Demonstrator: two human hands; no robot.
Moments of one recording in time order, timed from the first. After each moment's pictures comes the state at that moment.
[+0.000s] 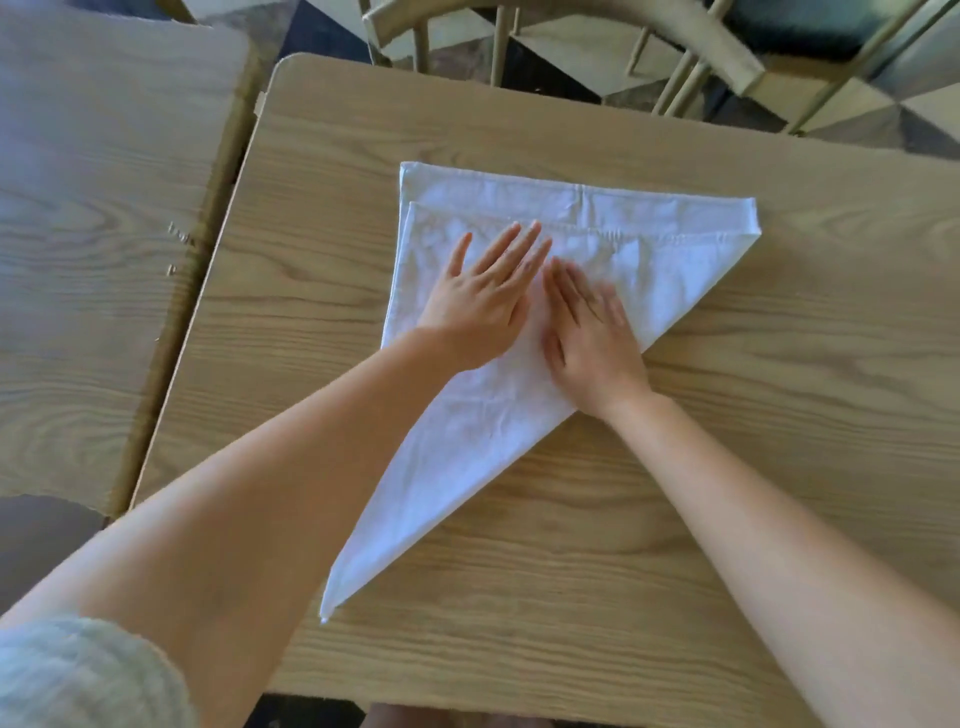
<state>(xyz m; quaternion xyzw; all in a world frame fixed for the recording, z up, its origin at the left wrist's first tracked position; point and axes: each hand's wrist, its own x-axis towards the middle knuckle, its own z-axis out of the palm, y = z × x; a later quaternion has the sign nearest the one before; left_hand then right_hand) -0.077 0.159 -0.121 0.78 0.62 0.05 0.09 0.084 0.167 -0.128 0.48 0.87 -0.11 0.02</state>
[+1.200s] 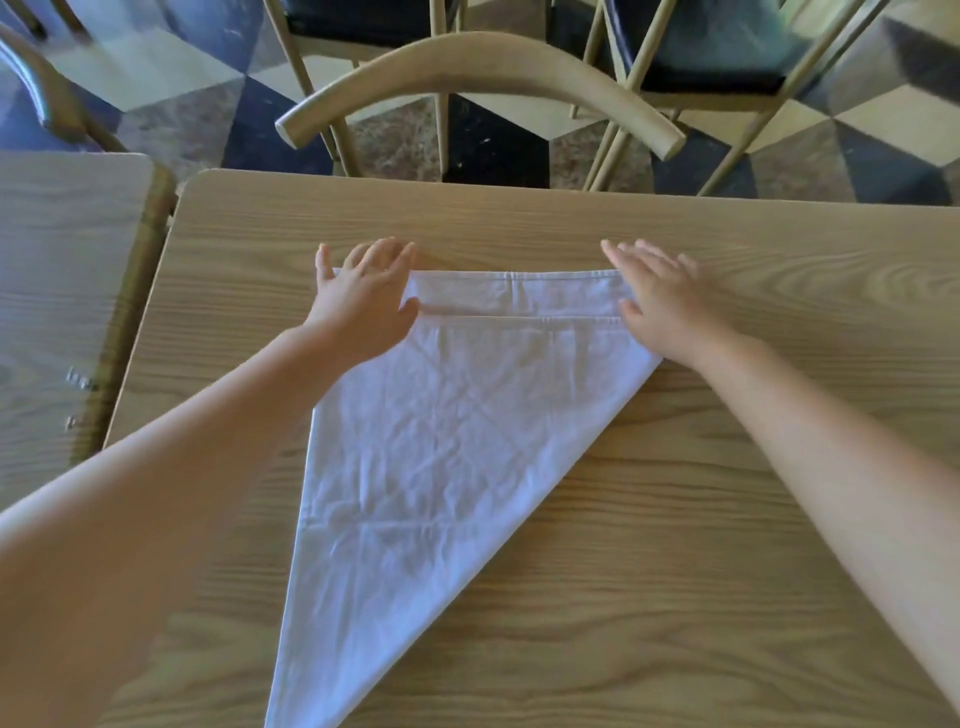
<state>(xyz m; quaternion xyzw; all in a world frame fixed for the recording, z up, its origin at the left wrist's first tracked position) -0.125 0.264 -0.104 0.72 0.69 -0.01 0.10 0.181 0.322 -0.103 0.55 0.83 -0.11 0.03</state>
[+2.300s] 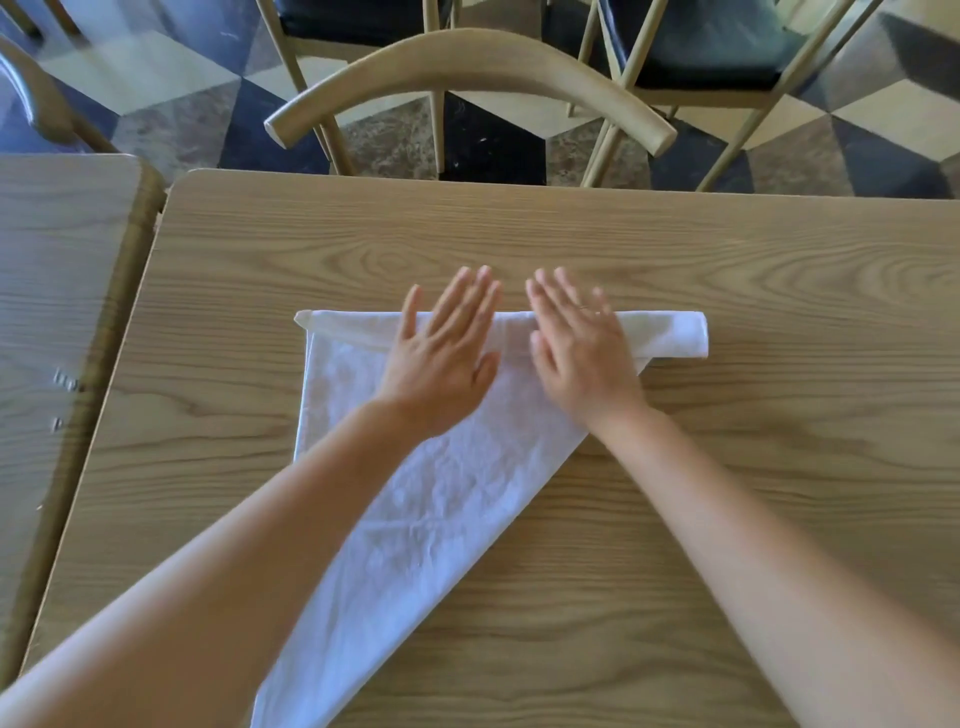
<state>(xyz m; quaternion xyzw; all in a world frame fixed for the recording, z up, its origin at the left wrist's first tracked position) -0.051 0.217 -0.119 0.78 0.62 0.06 0.09 0.123 0.250 -0.121 0.51 0.85 -0.10 -0.10</state>
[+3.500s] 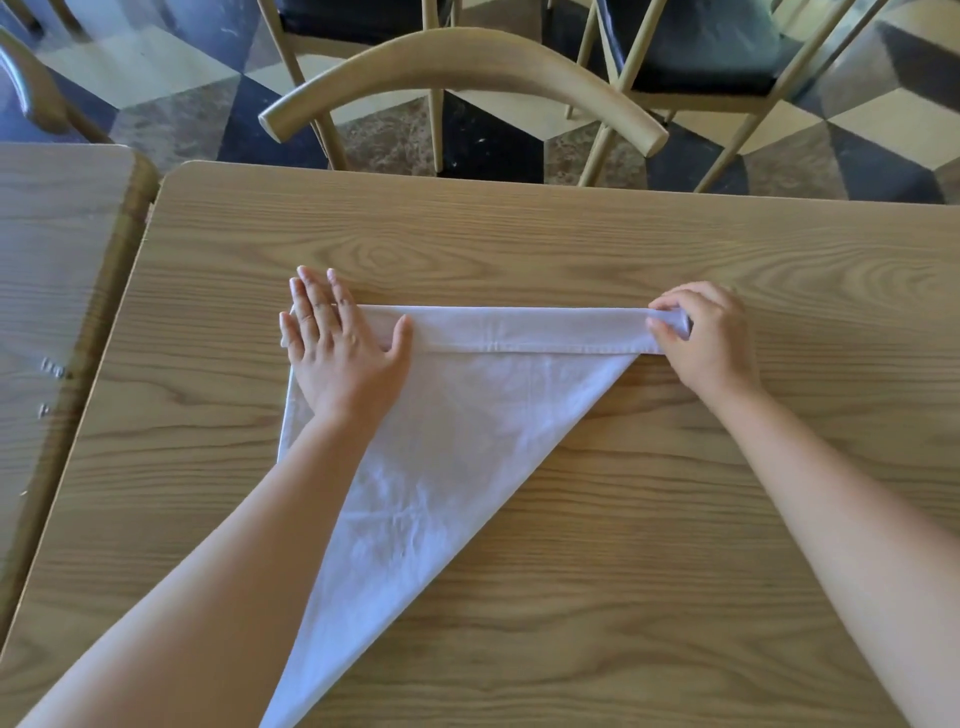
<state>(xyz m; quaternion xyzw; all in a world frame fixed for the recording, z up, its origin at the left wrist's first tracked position) -0.080 0.209 -0.137 0.49 0.86 0.11 0.08 0.239 0.291 -0.125 0.60 0.76 -0.11 -0.21</state>
